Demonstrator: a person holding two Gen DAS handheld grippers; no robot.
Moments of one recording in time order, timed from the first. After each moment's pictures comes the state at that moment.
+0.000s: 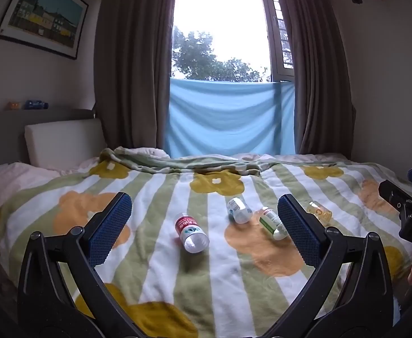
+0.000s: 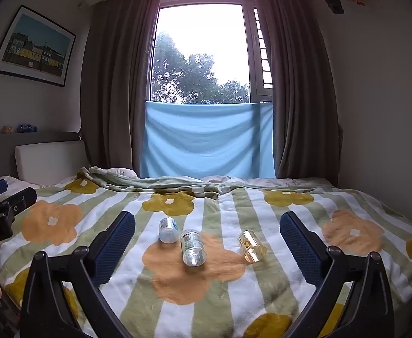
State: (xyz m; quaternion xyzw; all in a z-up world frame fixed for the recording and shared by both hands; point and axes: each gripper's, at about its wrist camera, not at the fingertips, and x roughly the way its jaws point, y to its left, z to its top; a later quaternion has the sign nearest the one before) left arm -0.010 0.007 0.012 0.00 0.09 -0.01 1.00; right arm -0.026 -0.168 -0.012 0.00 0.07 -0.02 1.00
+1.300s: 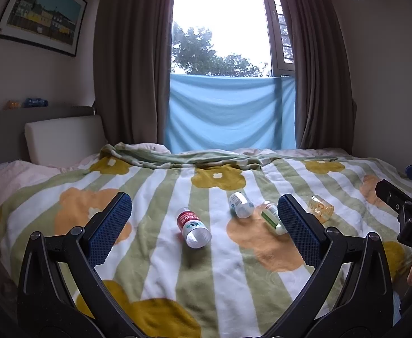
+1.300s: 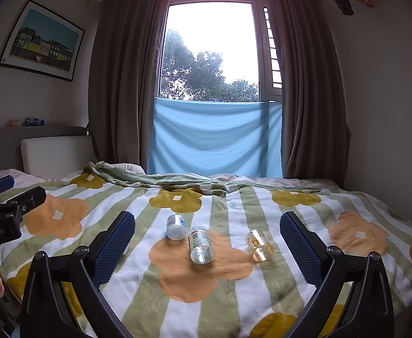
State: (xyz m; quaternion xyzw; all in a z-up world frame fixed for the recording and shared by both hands) left arm -0.006 0.011 -0.002 0.01 0.09 -0.02 1.00; right arm -0.023 -0.162 -0.012 0.00 0.08 0.00 1.00
